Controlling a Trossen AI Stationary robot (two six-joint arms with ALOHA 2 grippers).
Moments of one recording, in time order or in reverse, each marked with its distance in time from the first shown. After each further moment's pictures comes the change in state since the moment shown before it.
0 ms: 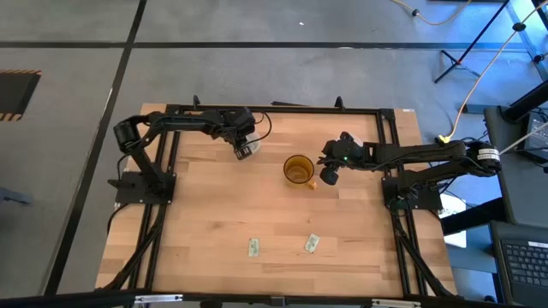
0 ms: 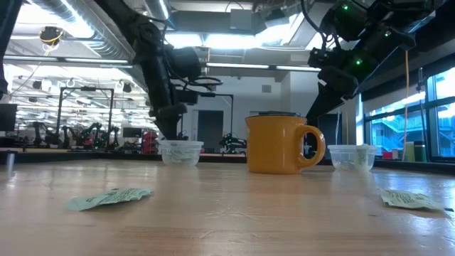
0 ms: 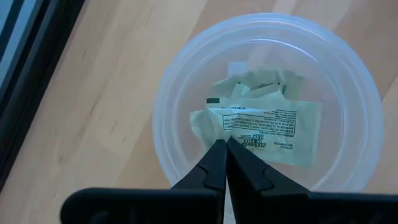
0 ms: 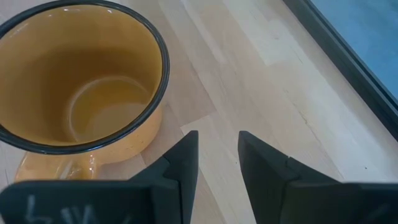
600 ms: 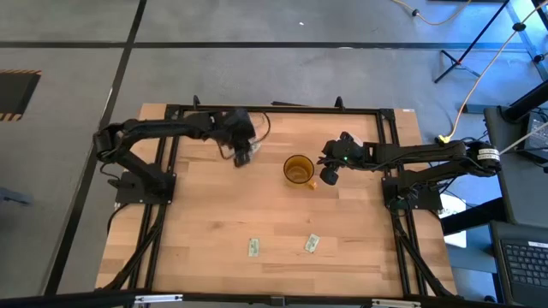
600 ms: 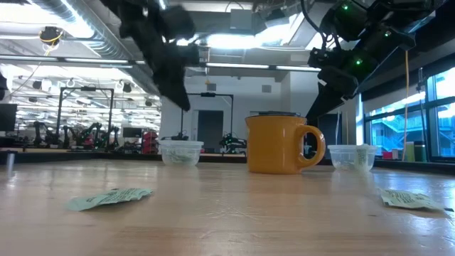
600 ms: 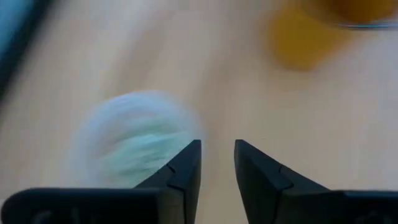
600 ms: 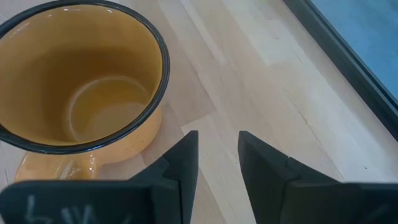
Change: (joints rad) left arm -0.087 -0.204 0.000 -0.013 0.222 0.001; right arm 0.000 0.000 0.000 0.000 0.000 0.000
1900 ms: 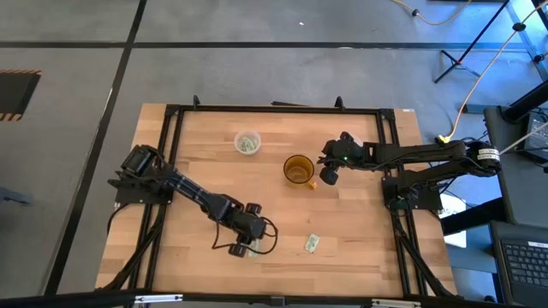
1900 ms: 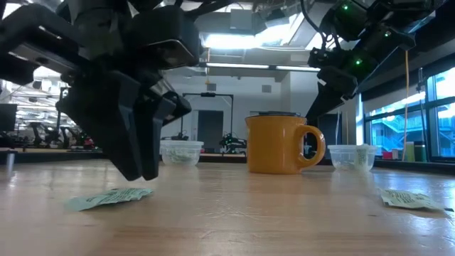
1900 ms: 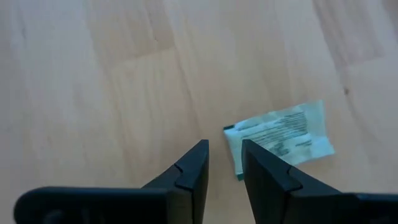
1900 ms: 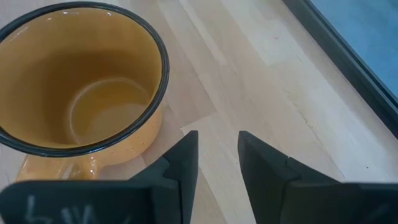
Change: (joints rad) left arm -0.826 0.355 0.000 0.274 -0.072 -0.203; right arm 0.000 0.000 0.000 0.003 0.000 0.011
